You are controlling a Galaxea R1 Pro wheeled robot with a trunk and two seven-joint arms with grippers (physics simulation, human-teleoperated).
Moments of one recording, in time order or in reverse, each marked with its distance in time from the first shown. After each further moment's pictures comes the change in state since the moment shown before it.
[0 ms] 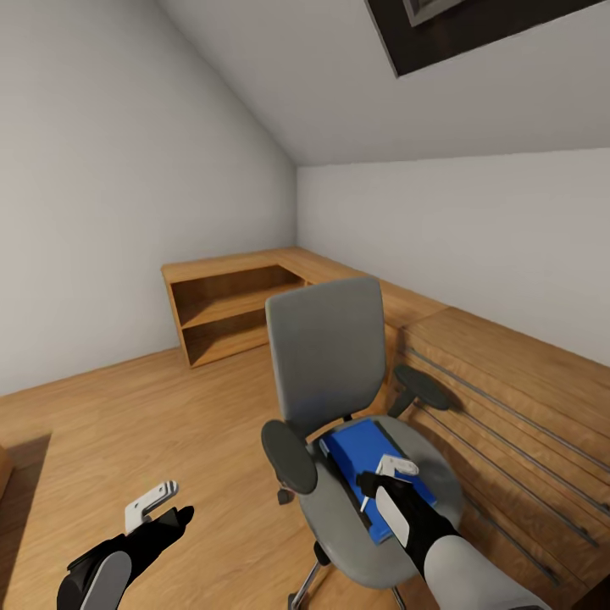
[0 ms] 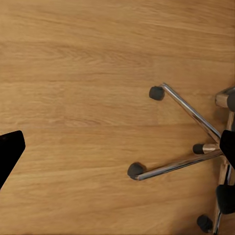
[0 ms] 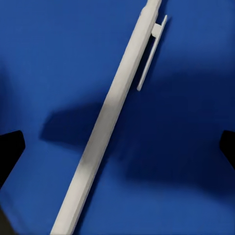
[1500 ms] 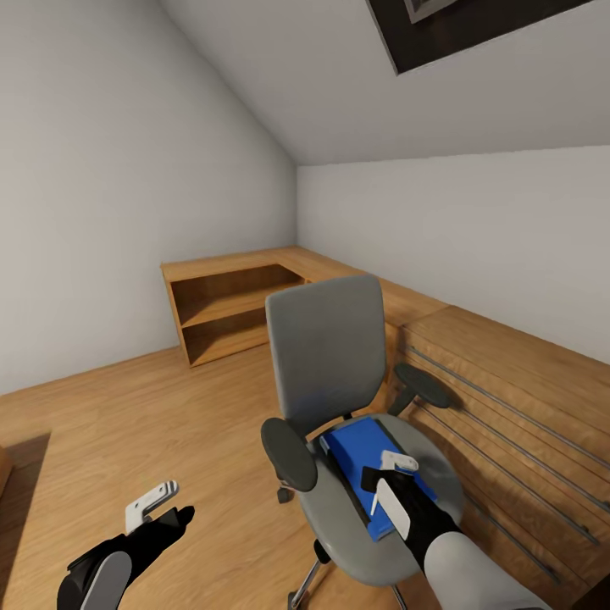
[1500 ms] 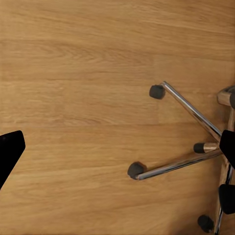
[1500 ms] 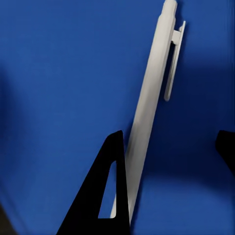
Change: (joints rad) left arm 0.000 0.000 0.000 0.000 0.001 0.002 -0.001; right arm 0.000 0.001 -0.026 -0.052 -0.004 0.061 -0.002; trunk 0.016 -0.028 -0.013
